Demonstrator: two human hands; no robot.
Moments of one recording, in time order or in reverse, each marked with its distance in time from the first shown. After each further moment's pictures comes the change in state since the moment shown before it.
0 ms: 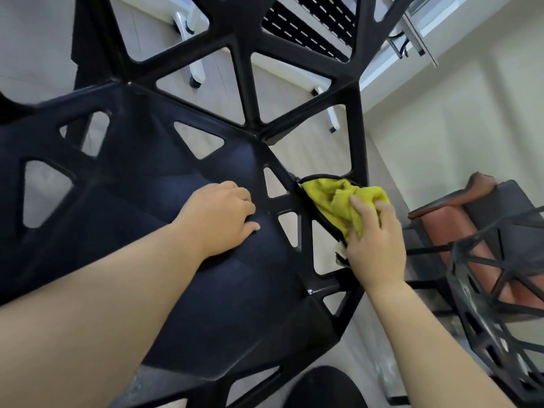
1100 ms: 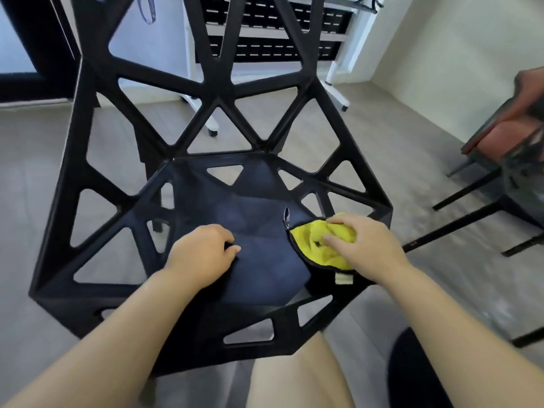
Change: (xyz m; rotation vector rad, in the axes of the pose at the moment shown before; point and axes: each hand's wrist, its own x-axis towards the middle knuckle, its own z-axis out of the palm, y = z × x) left_hand -0.105 -0.006 -0.088 0.039 -0.238 -0.292; right_hand -0.053 -0.096 -0.088 0.458 -0.522 0.480
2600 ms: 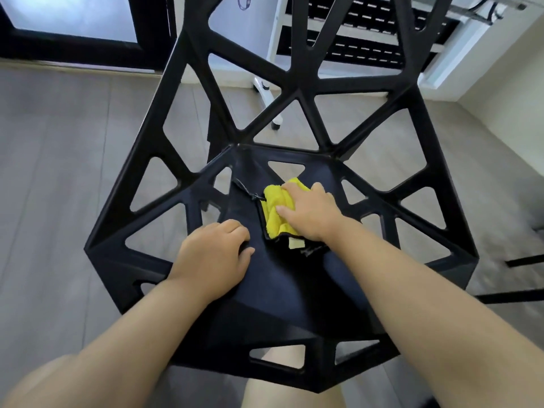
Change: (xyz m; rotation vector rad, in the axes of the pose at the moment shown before) left_hand -0.029 -0.038 0.014 0.114 0.369 -0.015; right_hand 0.107 -0.123 0.087 -0.272 -0.297 -0.376
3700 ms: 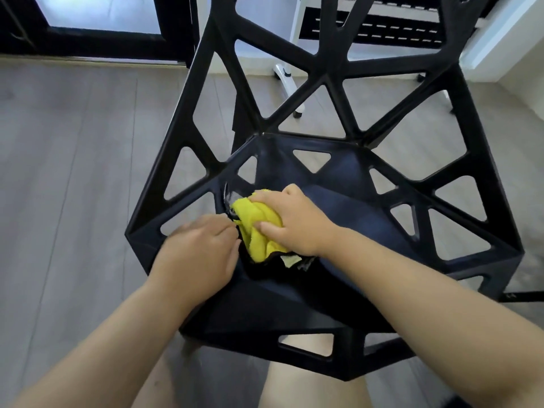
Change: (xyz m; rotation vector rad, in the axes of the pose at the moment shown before) left_hand -0.033 -0.029 -0.034 0.143 0.088 0.041; right_hand -0.008 -0.044 0.042 0.298 0.056 -0.465
